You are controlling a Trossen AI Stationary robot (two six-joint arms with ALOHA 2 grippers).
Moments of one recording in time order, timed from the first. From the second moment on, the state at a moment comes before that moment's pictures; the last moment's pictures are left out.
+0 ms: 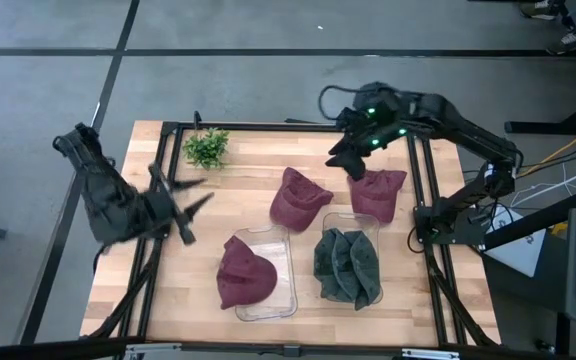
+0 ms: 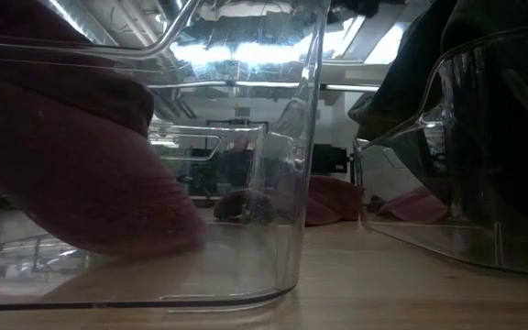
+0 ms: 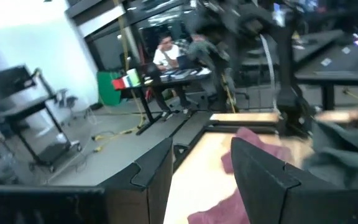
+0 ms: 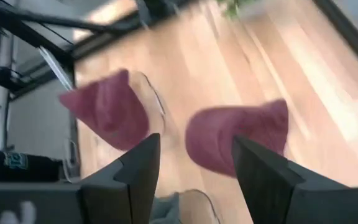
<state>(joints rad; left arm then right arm) -0.84 0.92 1.03 -0.29 -1.42 0.05 -0.28 1.49 1.88 -1.16 -0.26 0.22</state>
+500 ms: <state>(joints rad) -0.62 0.79 1.05 -0.29 -1.39 0.30 -0.37 1.76 1.73 -1.10 -0.31 0.09</state>
